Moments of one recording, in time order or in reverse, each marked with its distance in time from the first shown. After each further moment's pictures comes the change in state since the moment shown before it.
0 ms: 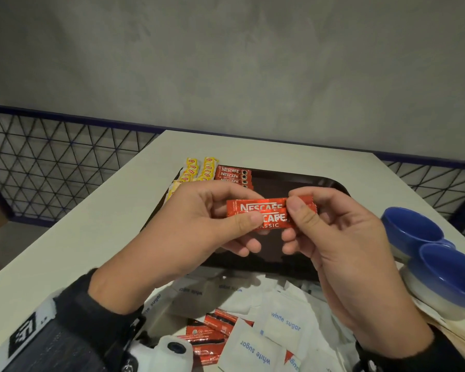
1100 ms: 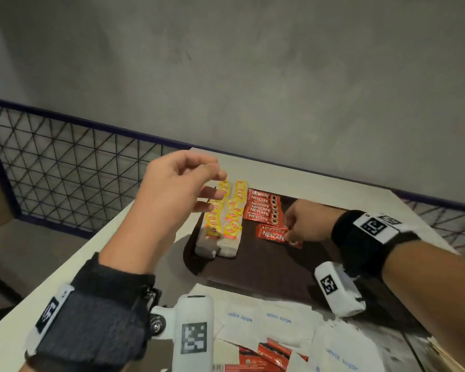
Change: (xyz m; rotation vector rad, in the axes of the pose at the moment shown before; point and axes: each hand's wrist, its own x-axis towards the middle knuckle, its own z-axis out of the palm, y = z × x) left_hand 0.003 0.023 -0.093 -0.074 0.556 0.080; right_hand 0.156 0.044 0.046 -1.606 -0.541 0.216
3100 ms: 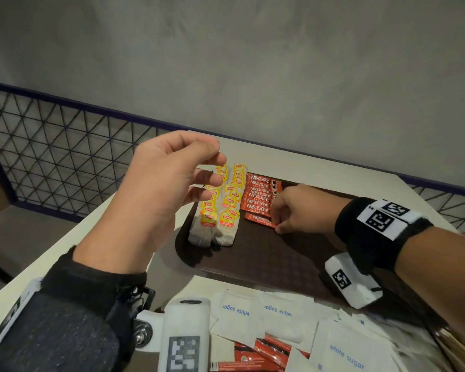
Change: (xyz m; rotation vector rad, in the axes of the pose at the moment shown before) left_hand 0.000 -0.007 0.009 -0.105 -0.016 -0.043; right_hand 0.011 0.001 0.005 -0.168 0.029 -0.306
